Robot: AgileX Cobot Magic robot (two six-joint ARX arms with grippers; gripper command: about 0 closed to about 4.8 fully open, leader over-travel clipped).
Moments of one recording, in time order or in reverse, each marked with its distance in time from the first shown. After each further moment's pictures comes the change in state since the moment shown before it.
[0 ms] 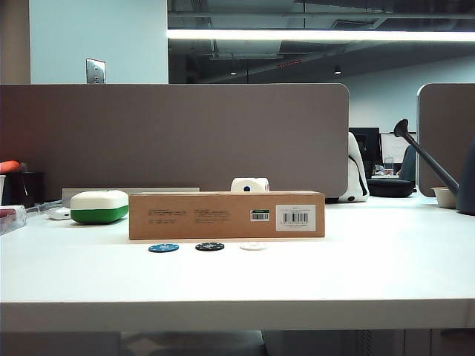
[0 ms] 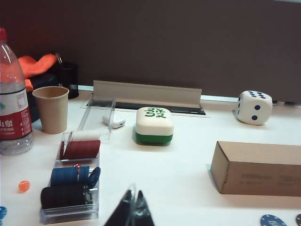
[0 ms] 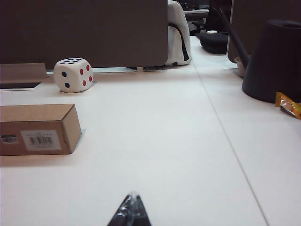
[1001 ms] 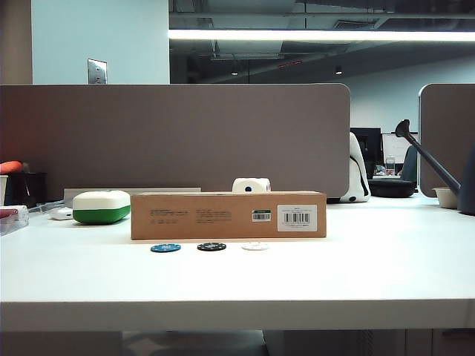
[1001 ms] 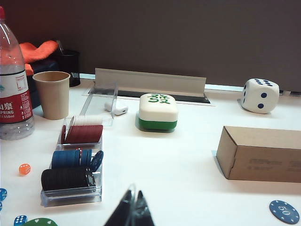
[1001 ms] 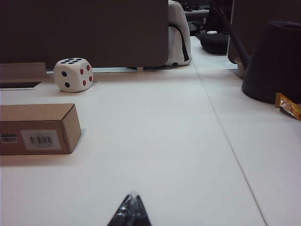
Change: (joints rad) left arm 0.010 0.000 -0.084 0.060 0.002 0.000; right arm -0.003 0.000 0.000 0.000 0.002 -0.010
